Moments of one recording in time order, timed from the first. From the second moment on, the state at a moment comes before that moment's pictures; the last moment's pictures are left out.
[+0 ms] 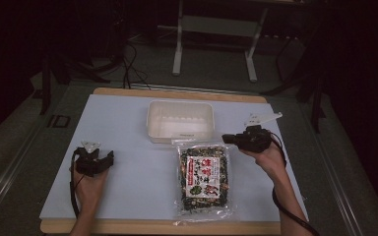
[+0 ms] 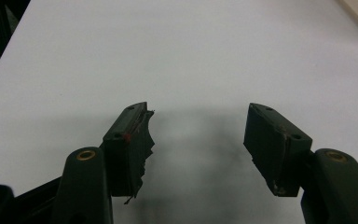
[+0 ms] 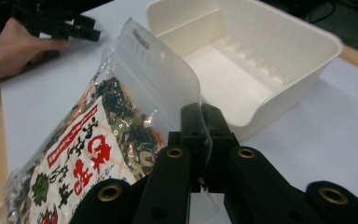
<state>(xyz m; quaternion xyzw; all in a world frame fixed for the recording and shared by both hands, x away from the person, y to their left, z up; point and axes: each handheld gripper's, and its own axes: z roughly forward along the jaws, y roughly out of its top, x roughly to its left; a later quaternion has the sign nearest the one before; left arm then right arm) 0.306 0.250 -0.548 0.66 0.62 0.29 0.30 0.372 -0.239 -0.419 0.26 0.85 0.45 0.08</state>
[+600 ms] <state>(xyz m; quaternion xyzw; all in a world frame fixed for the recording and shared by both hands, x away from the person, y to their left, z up) 0.306 0.250 -0.548 0.66 0.62 0.29 0.30 0.372 -0.254 -0.393 0.27 0.83 0.47 0.10</state>
